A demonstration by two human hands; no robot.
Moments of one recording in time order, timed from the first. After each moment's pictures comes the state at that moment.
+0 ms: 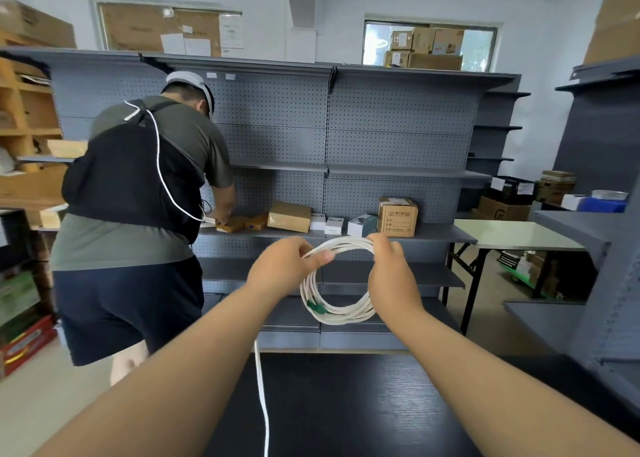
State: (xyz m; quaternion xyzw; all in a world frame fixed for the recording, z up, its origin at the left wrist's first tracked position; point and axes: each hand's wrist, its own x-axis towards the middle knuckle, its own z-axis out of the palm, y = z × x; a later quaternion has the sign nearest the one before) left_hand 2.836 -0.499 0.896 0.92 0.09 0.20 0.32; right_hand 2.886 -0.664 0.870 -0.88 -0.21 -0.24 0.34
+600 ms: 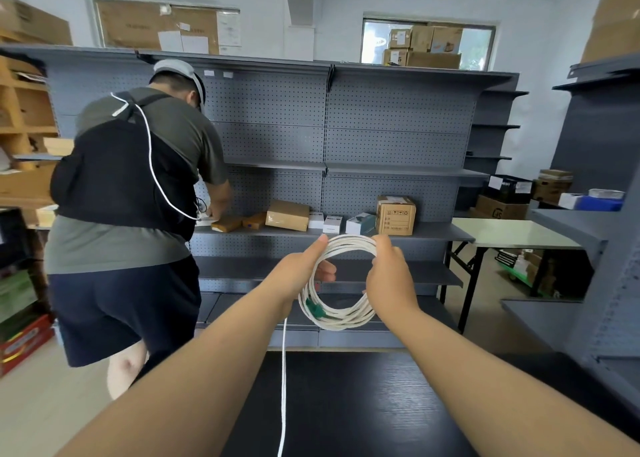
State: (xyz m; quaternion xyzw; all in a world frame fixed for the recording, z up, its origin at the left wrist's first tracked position) left_hand 2.837 -0.518 0.881 0.76 0.07 0.11 0.64; right_hand 2.886 -0.663 0.868 -0.88 -0.18 -0.22 0.38
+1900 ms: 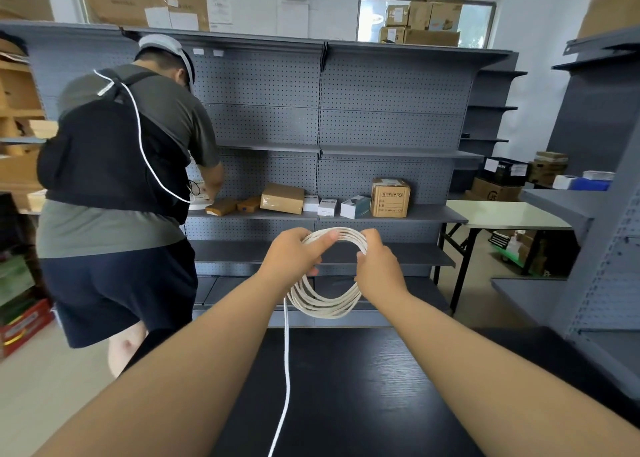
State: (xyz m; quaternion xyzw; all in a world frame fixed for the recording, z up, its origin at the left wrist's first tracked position) left_hand 2.835 -0.532 0.870 0.82 0.07 0.21 0.52; right_hand 2.879 -0.674 0.852 -0.90 -0.18 -0.13 0.38
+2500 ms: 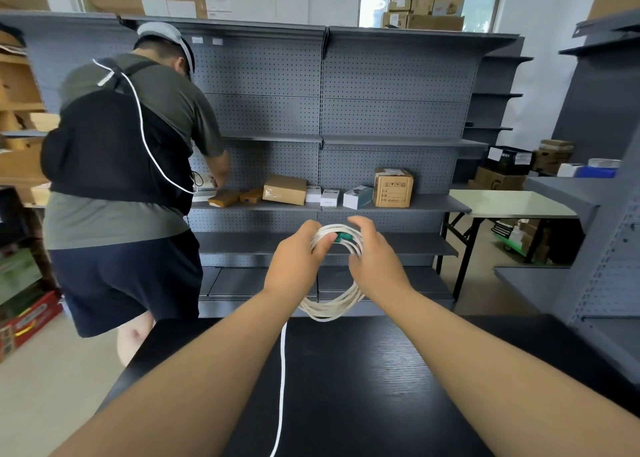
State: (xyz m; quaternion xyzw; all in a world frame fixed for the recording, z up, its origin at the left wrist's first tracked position) left_hand 2.827 -0.535 0.844 0.88 0.03 0.31 0.36; right_hand 2.868 -0.672 0.844 -0.88 -0.26 -0.14 0.38
